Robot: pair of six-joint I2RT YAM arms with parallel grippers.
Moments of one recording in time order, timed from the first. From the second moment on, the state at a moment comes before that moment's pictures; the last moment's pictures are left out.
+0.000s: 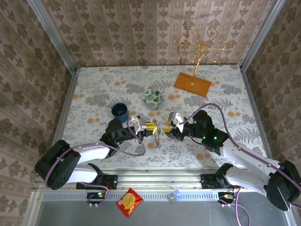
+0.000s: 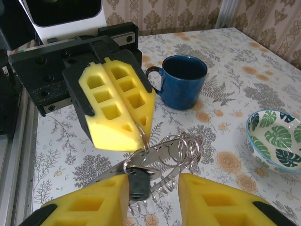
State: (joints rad) left arm -0.74 1.30 0.31 0.97 0.67 0.04; right arm 0.64 1.00 0.57 0.06 -0.45 -0.28
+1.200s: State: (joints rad) left arm -0.75 1.24 0.34 0.92 0.71 0.01; right arm 0.67 1.06 0.62 -0.02 -0.54 -0.41
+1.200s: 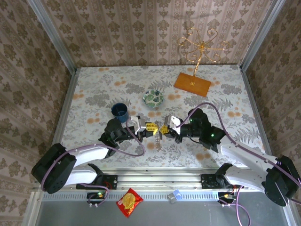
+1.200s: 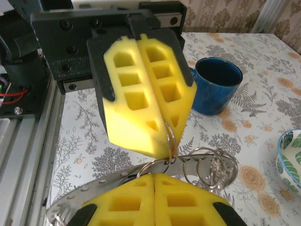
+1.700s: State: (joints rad) left arm -0.77 1.21 0.35 0.89 0.66 -0.03; right arm 0.70 1.06 0.64 -0.10 -0.50 -0.46
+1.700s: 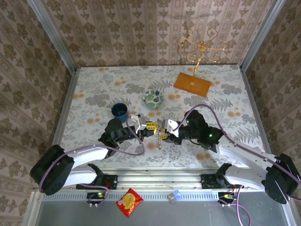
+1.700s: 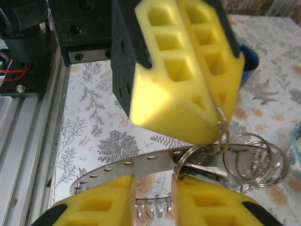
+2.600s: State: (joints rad) left arm -0.74 1.16 0.35 0.88 0.74 0.02; right arm 0.65 1.04 0.65 -0.01 -0.61 -0.36
